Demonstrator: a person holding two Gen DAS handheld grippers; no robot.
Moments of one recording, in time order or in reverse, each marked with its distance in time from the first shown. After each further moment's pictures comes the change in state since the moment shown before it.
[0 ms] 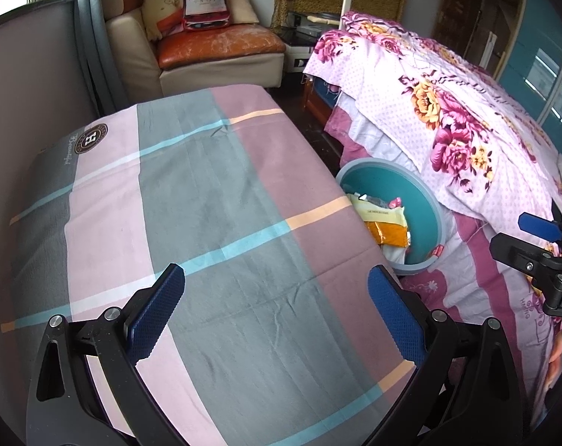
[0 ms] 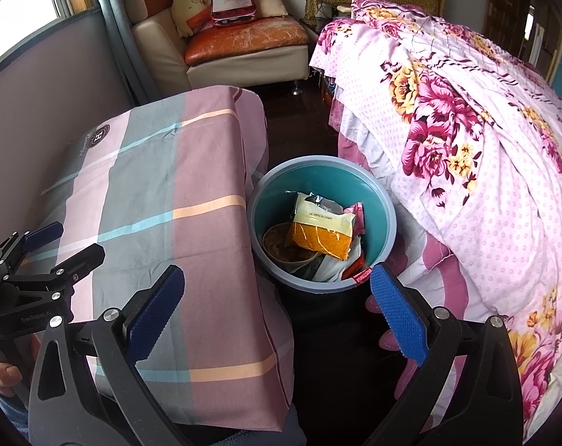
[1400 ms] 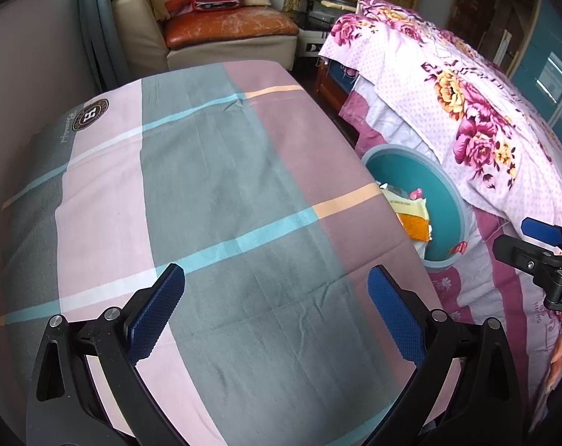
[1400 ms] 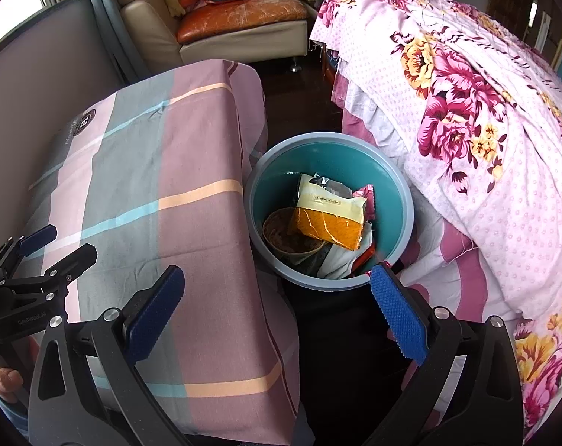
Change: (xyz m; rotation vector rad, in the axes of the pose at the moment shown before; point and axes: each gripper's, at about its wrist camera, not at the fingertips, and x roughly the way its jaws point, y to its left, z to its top) left arm 0.038 0.020 -0.006 -0.035 0.056 0.018; right arm 0.048 0.002 0.005 0.016 0.092 -0.005
